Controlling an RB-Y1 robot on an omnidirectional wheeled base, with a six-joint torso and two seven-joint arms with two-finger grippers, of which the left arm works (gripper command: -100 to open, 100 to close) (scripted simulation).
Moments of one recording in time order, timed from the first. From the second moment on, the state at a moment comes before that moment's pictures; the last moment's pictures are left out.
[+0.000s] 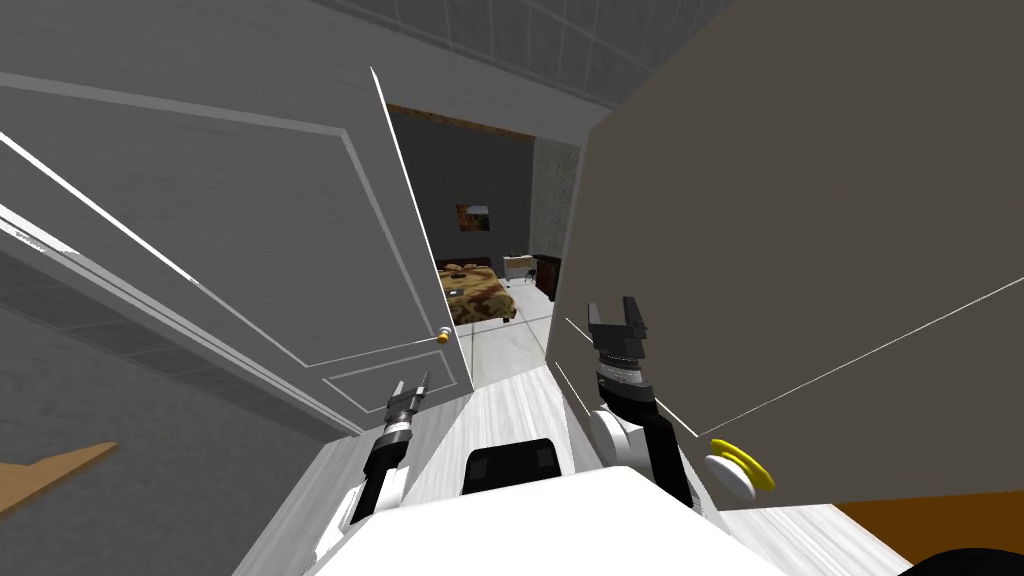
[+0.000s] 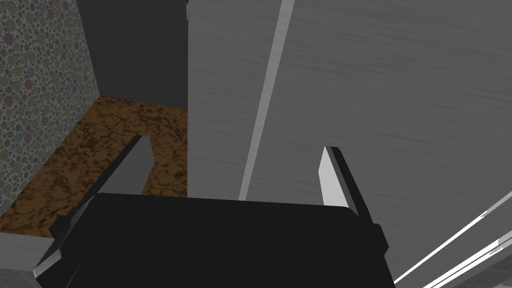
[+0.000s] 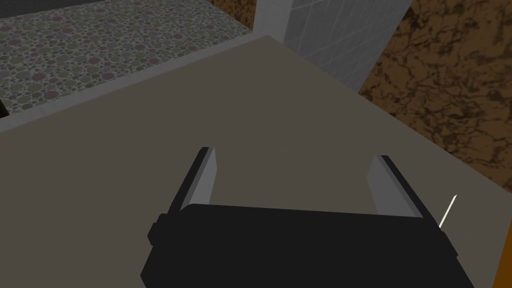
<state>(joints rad) 0.17 0.06 0.38 -1.12 -0.30 -0.74 -1.08</state>
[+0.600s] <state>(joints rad) 0.14 0.04 0.41 -0.99 -0.33 -0.77 -1.18</state>
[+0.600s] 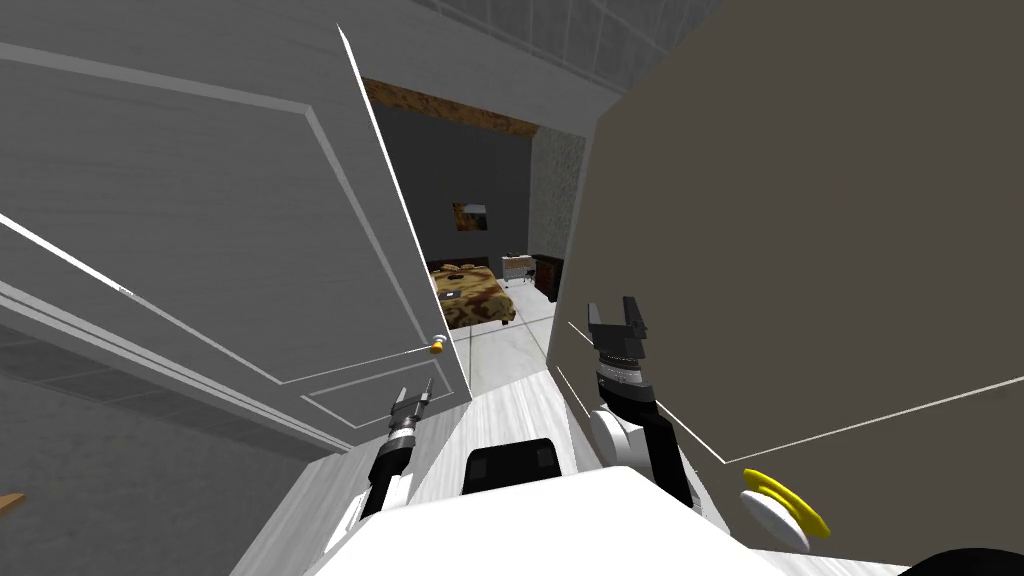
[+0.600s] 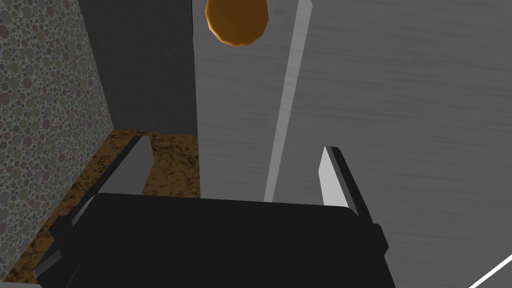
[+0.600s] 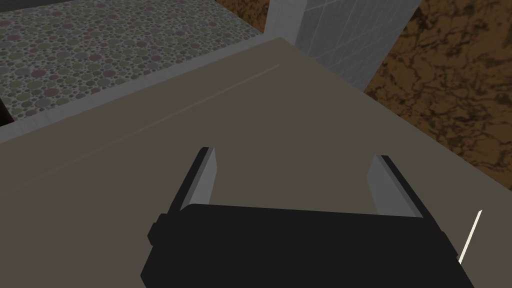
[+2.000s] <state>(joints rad) 0.14 0.08 0.47 -0.90 -0.32 -0.80 -1.21</state>
